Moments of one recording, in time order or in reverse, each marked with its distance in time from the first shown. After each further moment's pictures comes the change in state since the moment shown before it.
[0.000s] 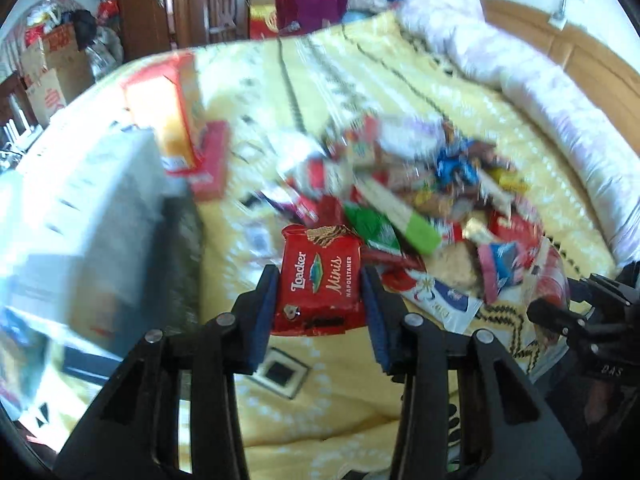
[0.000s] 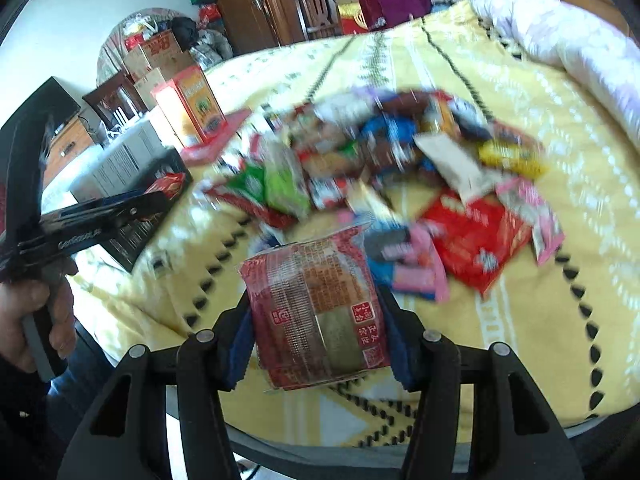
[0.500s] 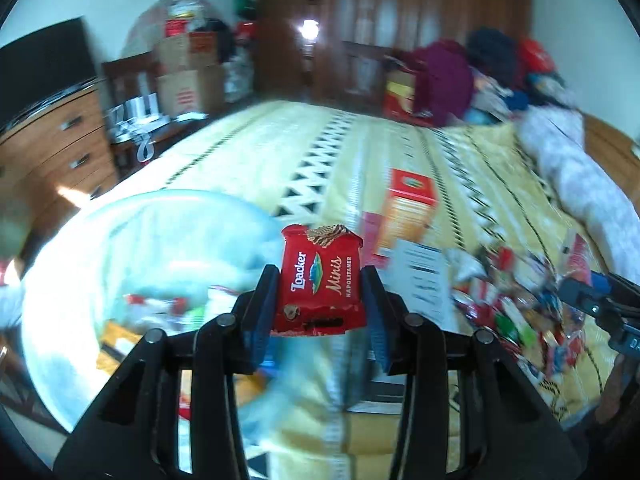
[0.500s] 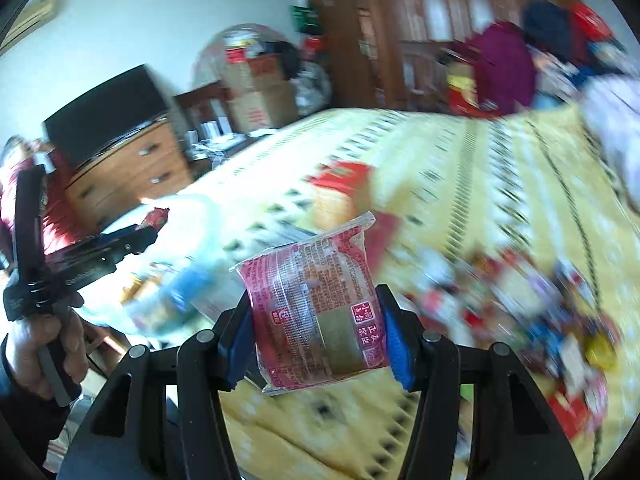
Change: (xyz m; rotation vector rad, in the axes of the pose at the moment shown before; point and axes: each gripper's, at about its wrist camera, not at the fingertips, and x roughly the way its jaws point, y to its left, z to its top) left arm -0.153 0.197 0.005 -0.318 -0.226 0.301; right arm -0.004 0.221 0.136 -0.283 -0.147 0.250
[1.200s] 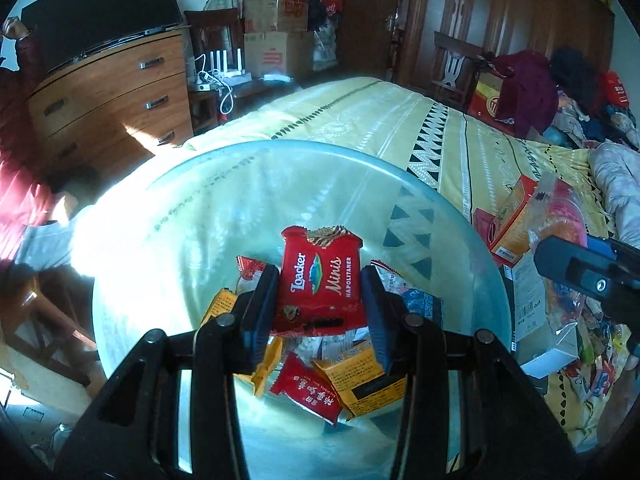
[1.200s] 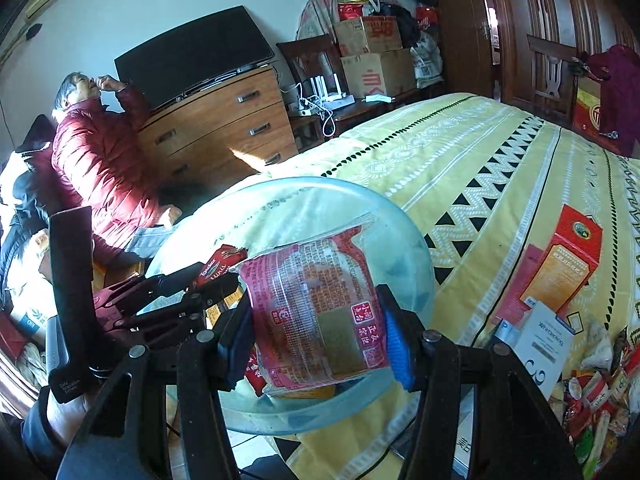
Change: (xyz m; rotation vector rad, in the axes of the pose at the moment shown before) left arm 0.019 0.116 -0.019 -0.156 0.086 0.174; right arm 0.142 0.179 0.050 -0.143 0.160 0.236
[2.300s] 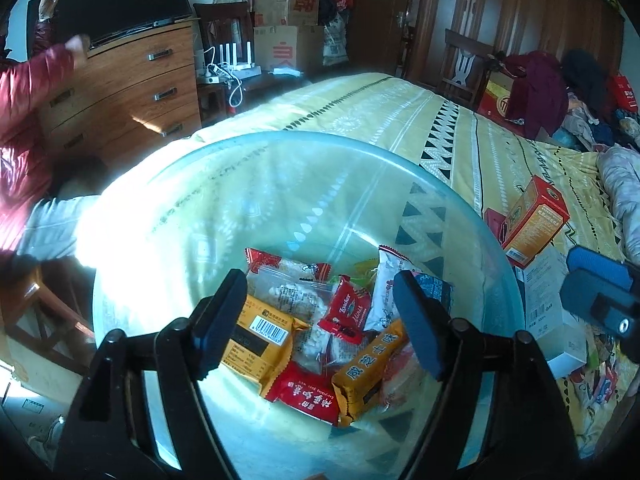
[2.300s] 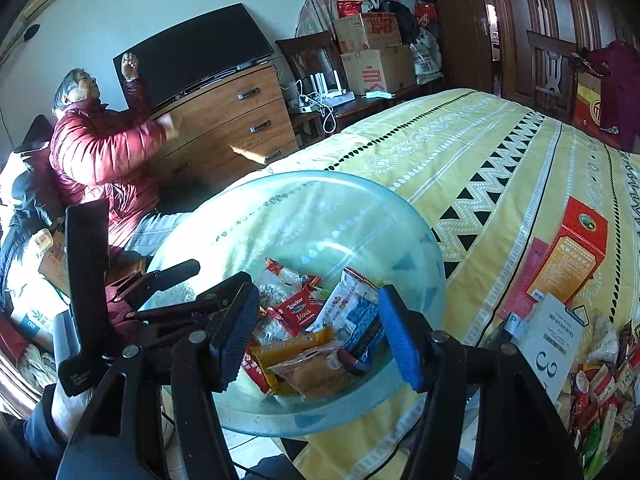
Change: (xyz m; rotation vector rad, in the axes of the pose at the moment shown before) left arm 0.009 0.012 0.002 -0.015 0.017 0.019; right arm -0.011 0.004 -0.017 0.007 -0.001 0.002
